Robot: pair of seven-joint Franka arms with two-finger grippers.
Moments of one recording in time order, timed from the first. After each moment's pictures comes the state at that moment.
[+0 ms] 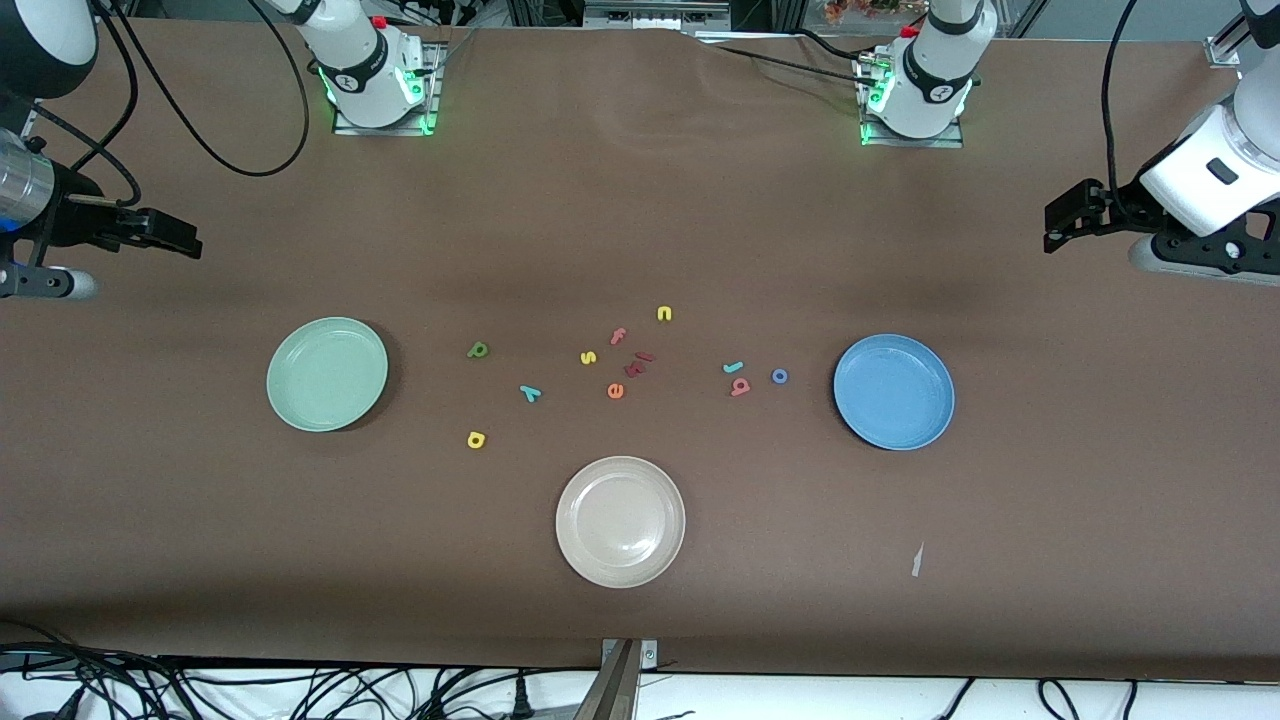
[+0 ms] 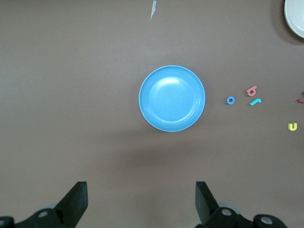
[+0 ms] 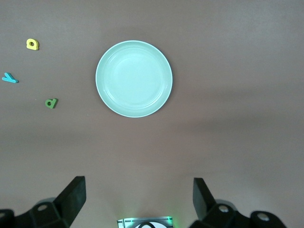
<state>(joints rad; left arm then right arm) 0.00 0.01 -0.08 -1.60 0.00 1.55 0.05 0.06 0.05 -0.09 -1.66 -0.03 1.54 0.04</state>
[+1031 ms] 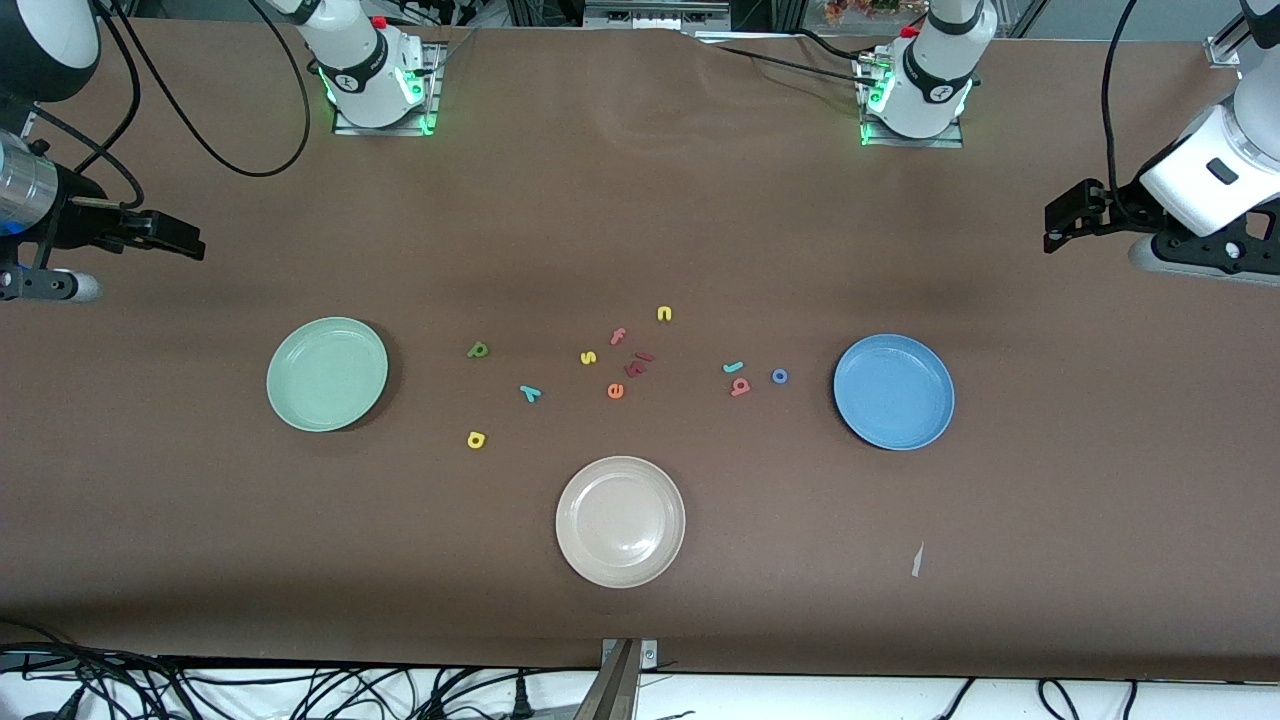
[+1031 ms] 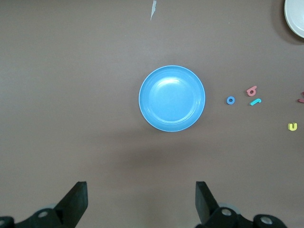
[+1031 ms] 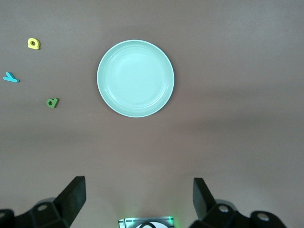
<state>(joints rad) 0.00 0.01 -0.08 -1.60 0.00 1.55 0.05 0.07 0.06 -0.09 -1.66 -0.02 1.54 0.05</state>
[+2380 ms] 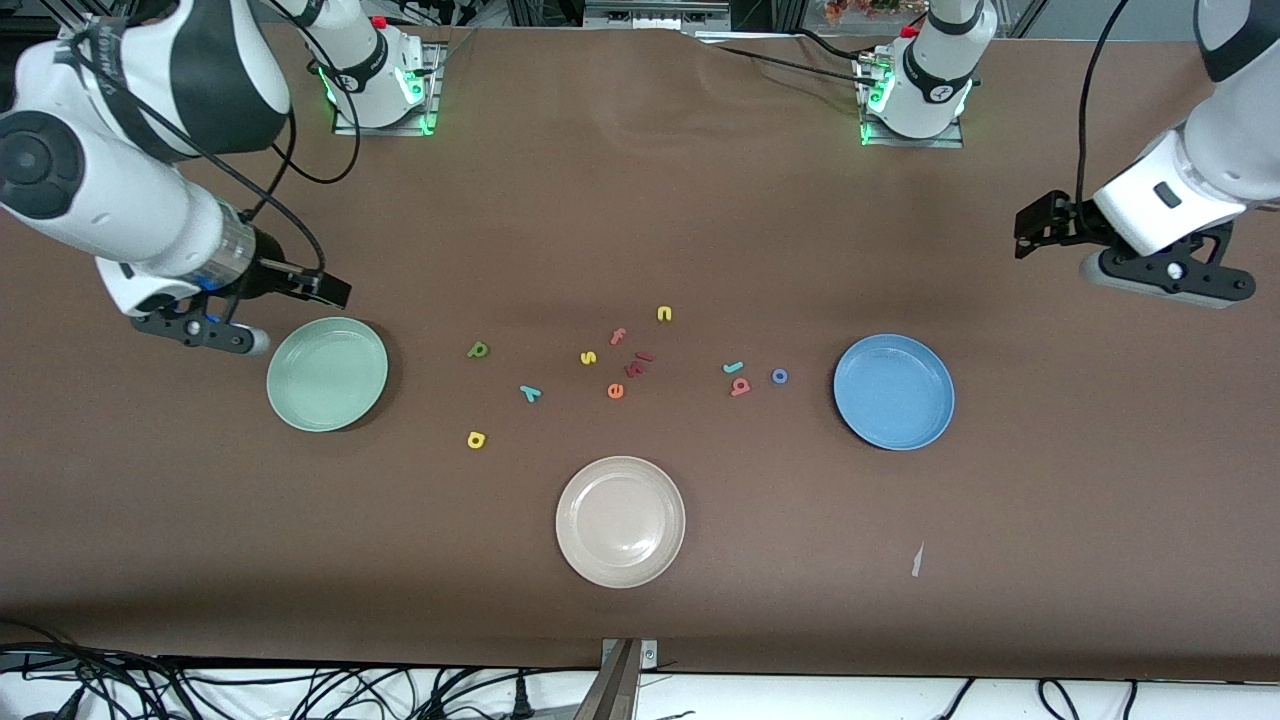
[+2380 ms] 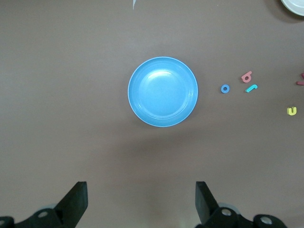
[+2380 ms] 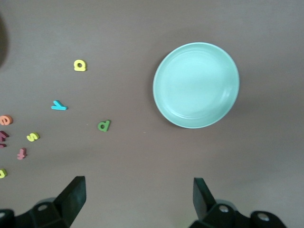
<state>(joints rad) -0.02 0.06 -0.10 -1.60 0.00 1.54 0.09 0.29 0.19 -0.08 -1.67 0.05 1.70 0.43</state>
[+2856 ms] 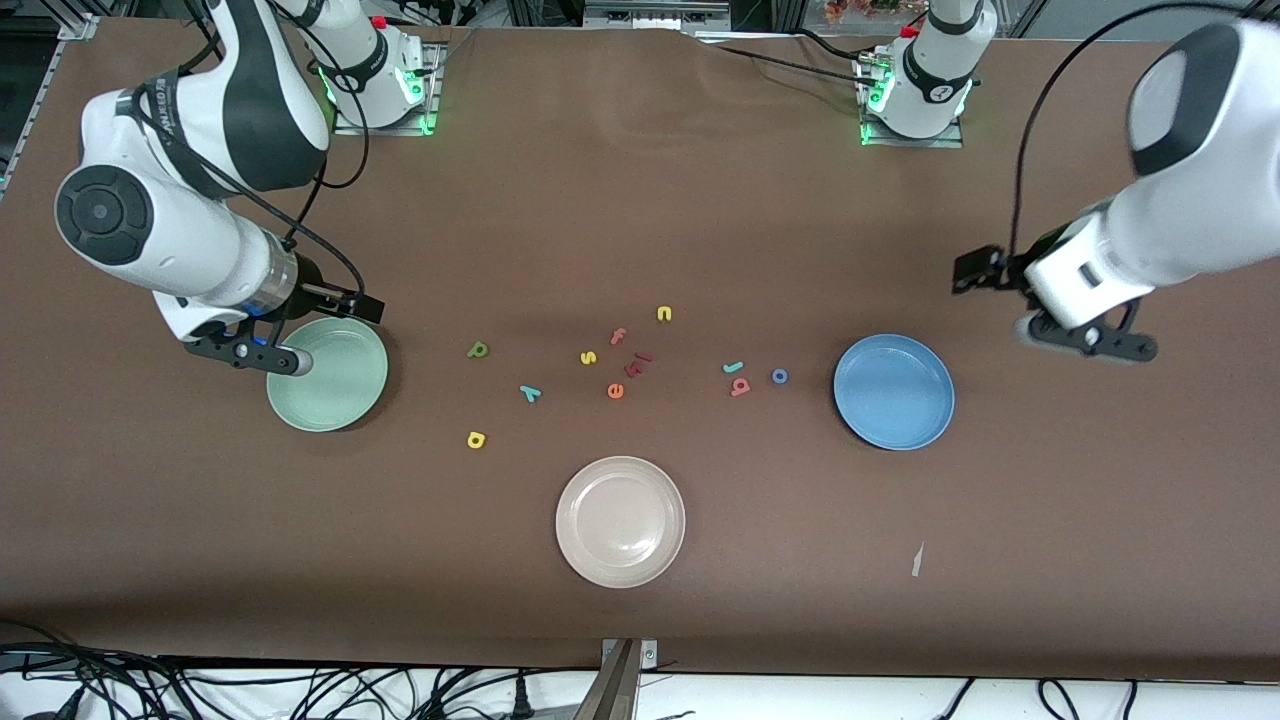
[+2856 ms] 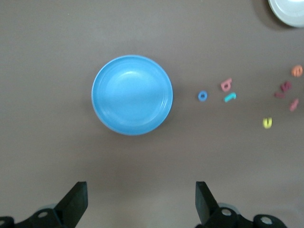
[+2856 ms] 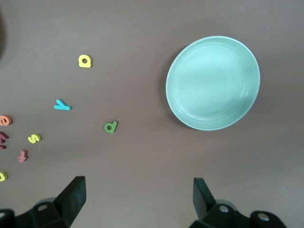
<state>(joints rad) -0.06 0.25 -0.11 -1.55 -0.09 1.62 -0.07 0.32 0.25 -0.07 -1.67 0.07 1.75 0.44</state>
